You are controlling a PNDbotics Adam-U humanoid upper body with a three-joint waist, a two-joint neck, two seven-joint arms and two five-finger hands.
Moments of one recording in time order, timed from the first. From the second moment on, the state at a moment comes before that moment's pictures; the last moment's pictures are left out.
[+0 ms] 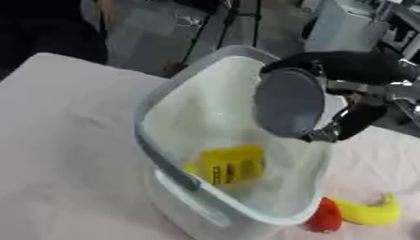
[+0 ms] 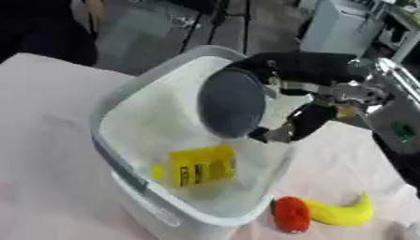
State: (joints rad) left arm -0.50 0.11 -0.08 -1.99 0.04 -0.48 0.38; right arm -0.87 -0.88 0.19 -1.55 0.60 -0.56 0.57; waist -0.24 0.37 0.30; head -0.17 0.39
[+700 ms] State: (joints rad) left arm -0.49 0.11 -0.08 -1.99 0.04 -0.49 0.39; right arm -0.86 -0.88 0.19 -1.53 0.63 -0.58 0.52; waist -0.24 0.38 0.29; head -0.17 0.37
